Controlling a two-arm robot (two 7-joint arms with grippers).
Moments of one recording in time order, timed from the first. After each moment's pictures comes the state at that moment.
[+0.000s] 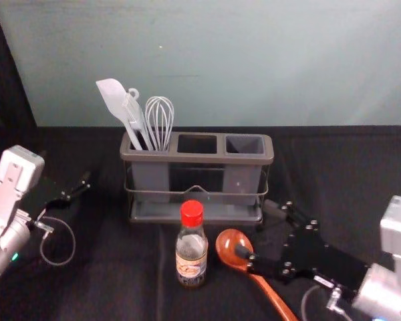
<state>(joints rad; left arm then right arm) -0.20 0.60 0.45 -1.41 -0.25 -0.12 0.03 -0.06 0.70 -0.39 -1.79 0.45 -0.22 0.47</state>
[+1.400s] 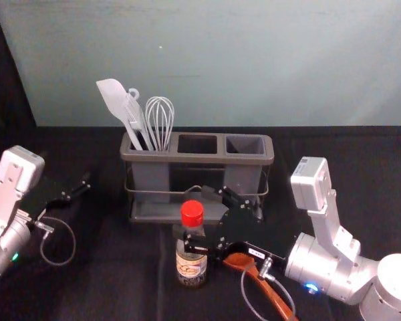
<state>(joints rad) -0.20 0.60 0.45 -1.41 -0.25 -0.12 0.03 0.16 0.48 -0.50 -1.67 0.40 -0.01 0.53</state>
